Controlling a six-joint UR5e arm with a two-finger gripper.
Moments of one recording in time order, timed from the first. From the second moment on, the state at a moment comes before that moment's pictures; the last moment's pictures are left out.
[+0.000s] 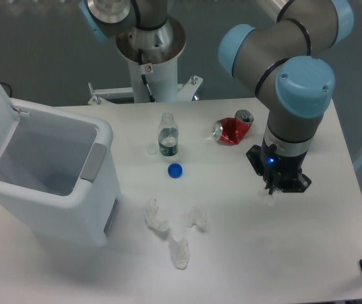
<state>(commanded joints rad) 2.60 -2.02 -1.22 -1.36 1.56 1.32</state>
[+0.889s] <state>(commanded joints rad) 2.53 -1.79 -1.33 -1.36 1.31 1.14</state>
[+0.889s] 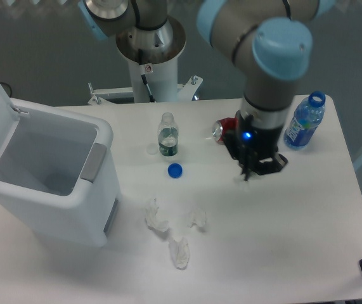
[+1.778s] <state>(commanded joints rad) 2.29 -1.60 -1.50 -1.20 1.19 0.74</state>
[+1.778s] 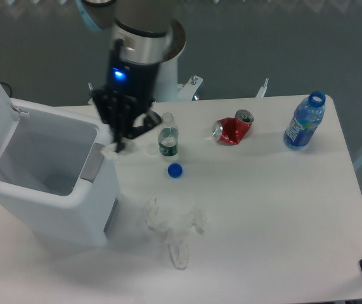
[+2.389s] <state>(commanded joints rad) 2.18 -1.65 -1.52 -1.18 1.09 0.74</state>
